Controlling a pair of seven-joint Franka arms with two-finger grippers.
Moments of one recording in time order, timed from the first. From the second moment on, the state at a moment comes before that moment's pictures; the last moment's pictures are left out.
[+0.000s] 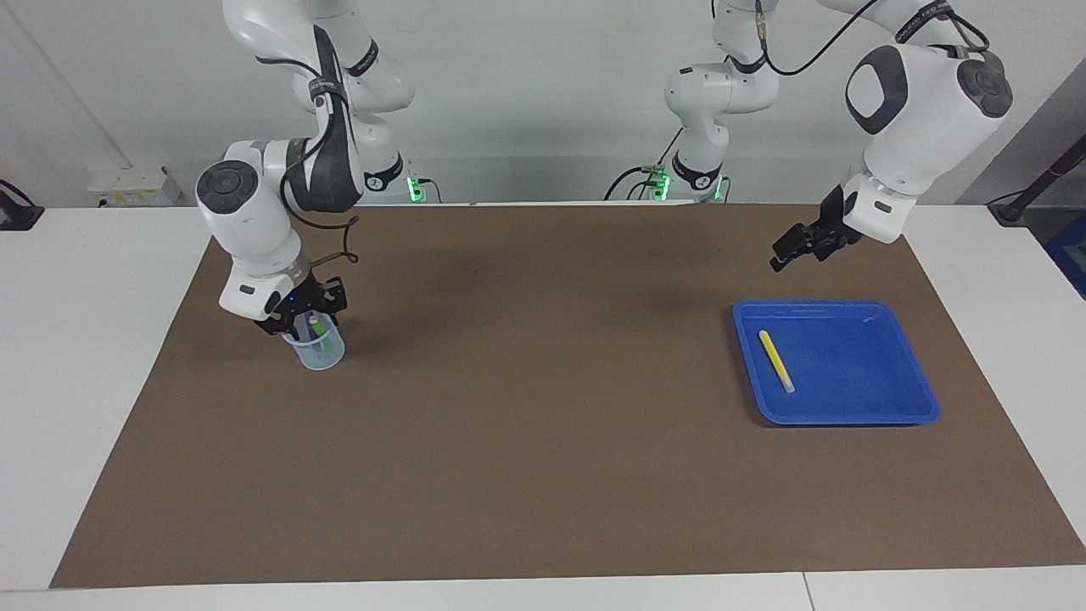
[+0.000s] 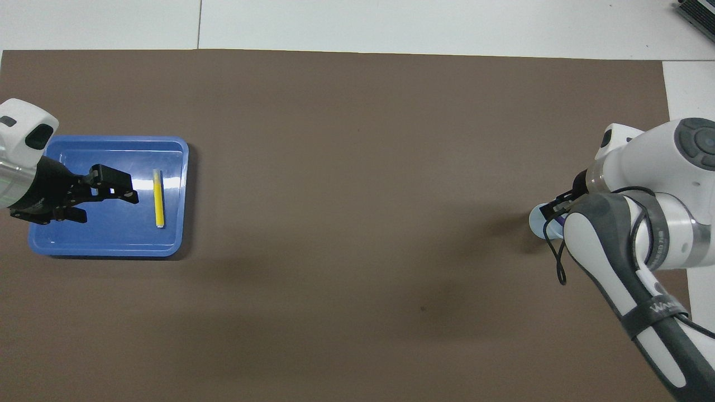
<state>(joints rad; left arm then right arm) 0.00 -0.04 -0.04 -1.83 -0.16 1.70 -0.28 0.07 0.10 -0.06 -2.03 -0.05 2.07 -0.40</state>
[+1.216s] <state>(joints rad) 0.00 -0.05 -0.13 -1.77 -0.24 1.70 -0.65 0.07 0.08 -0.06 -1.96 -0.05 1.91 -0.42</state>
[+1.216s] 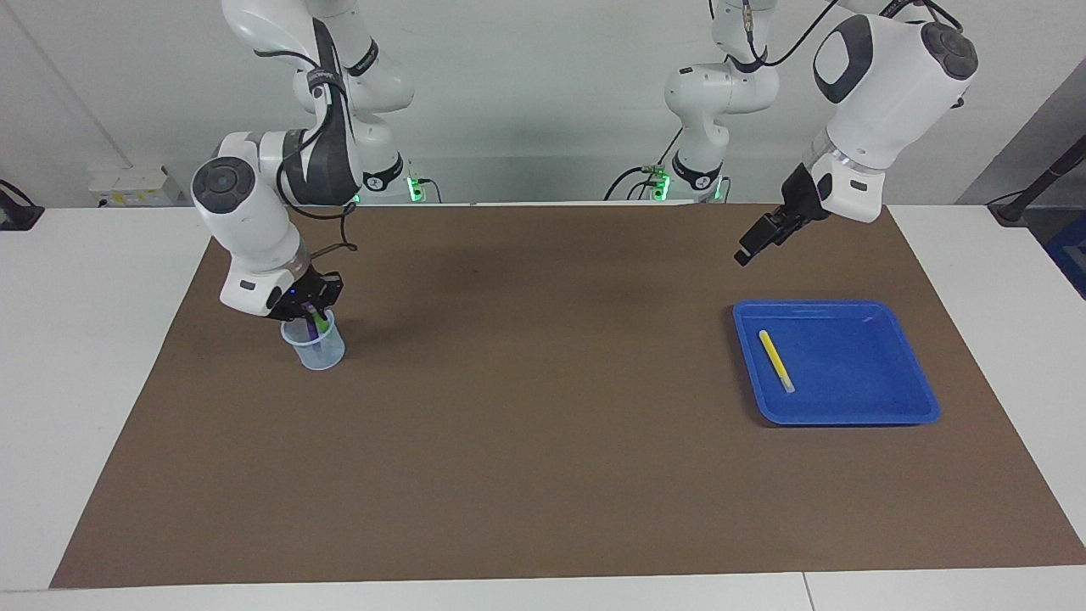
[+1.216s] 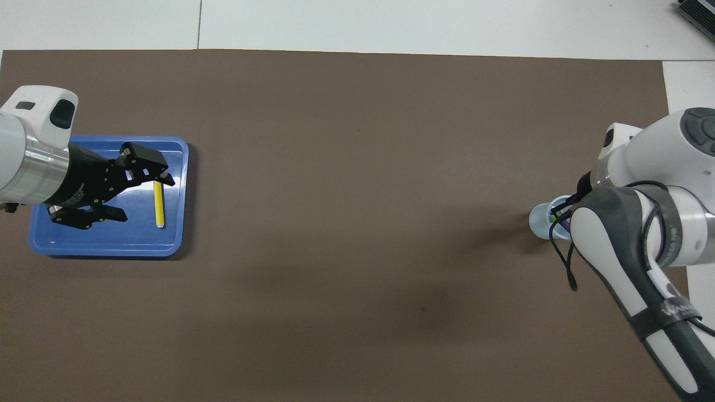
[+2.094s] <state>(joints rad) 0.00 -0.07 -0.13 -1.73 -0.24 1.65 -0.78 0.07 -0.04 -0.06 -1.78 0.05 1.58 -0.46</state>
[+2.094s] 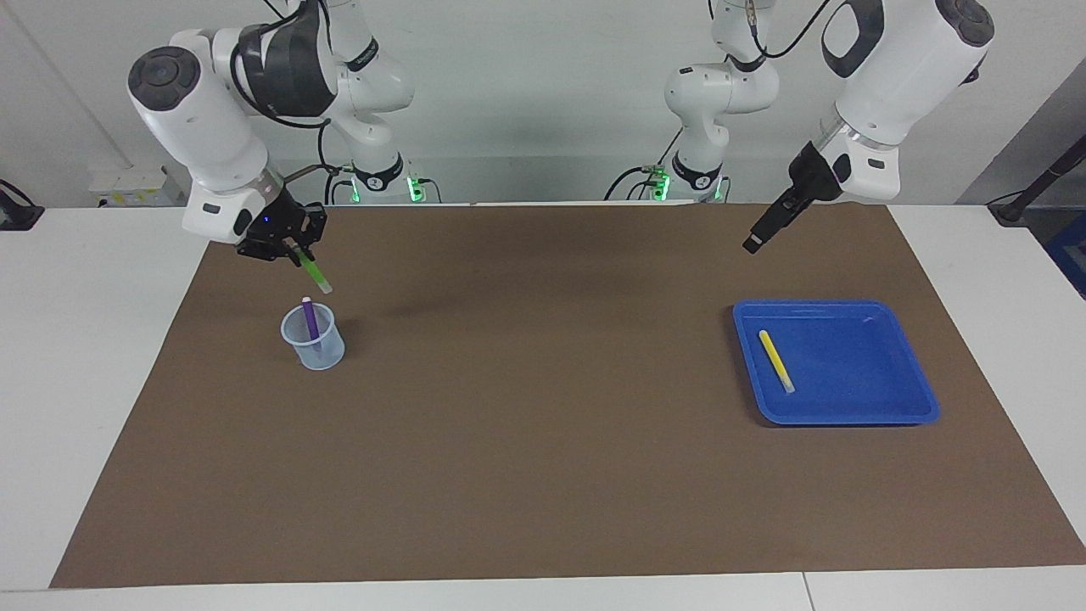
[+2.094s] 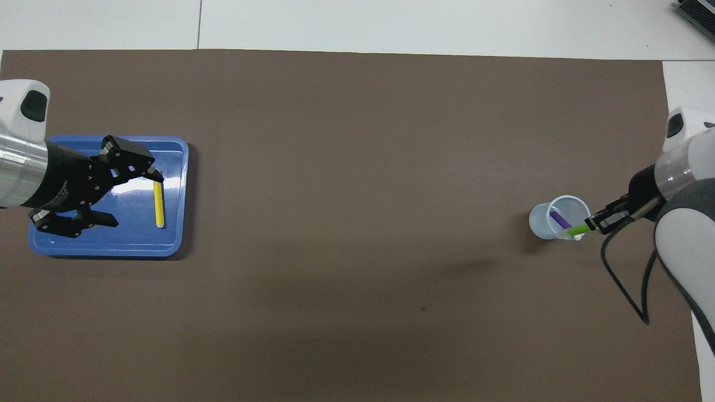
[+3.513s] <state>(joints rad) -0.14 -0.08 -0.16 -1.74 -0.37 1.68 -1.36 0.09 -0.04 -0.05 -1.77 0.82 1.57 -0.49</state>
